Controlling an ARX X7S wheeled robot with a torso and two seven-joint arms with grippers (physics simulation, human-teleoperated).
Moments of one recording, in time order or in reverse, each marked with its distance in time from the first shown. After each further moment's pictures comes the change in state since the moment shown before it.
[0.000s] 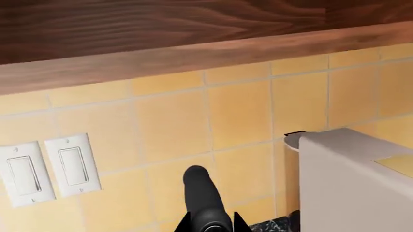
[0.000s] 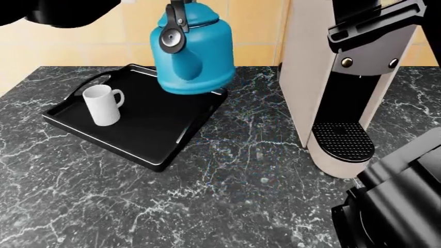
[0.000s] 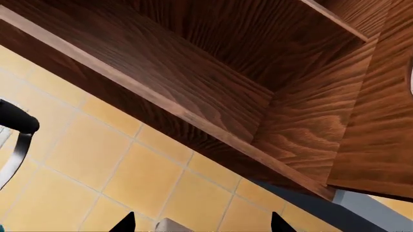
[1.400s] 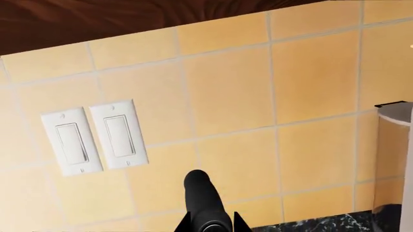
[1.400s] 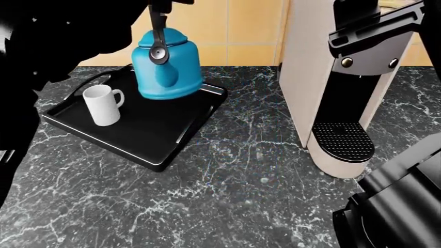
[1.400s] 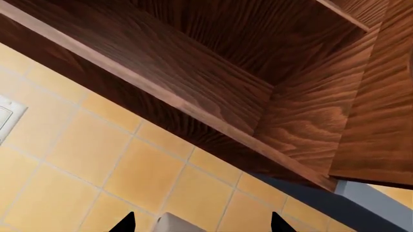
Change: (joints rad) left arm 0.113 0.040 0.169 -0.296 0.343 0.224 0.221; right arm -0.031 0.009 0.017 -0.015 0.043 0.000 0.040
